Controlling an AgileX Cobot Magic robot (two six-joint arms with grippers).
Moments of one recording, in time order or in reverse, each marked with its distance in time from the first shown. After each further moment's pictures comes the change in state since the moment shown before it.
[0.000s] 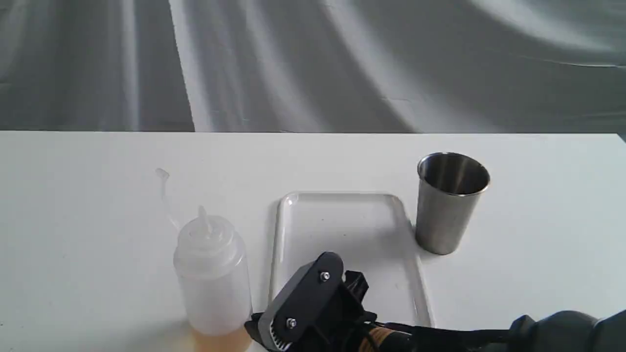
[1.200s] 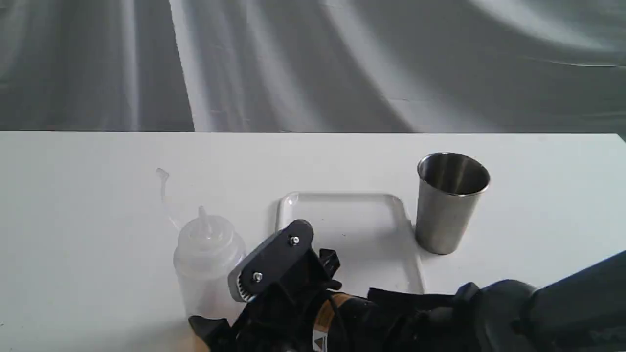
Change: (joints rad) left arm 0.000 0.000 0.000 0.000 0.000 0.000; right arm 0.000 0.077 -0.175 0.027 0.070 0.063
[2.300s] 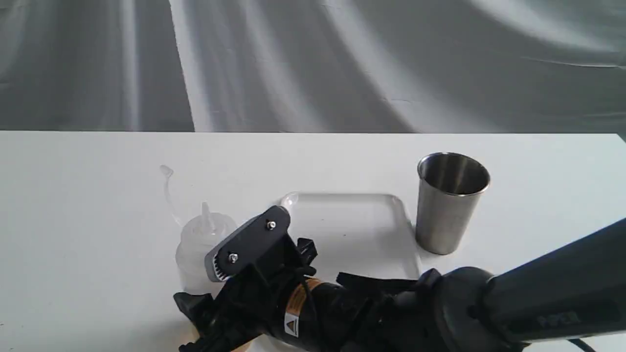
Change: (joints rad) left arm 0.000 0.000 0.000 0.000 0.000 0.000; right arm 0.010 0.064 -0.114 0.004 0.020 0.037
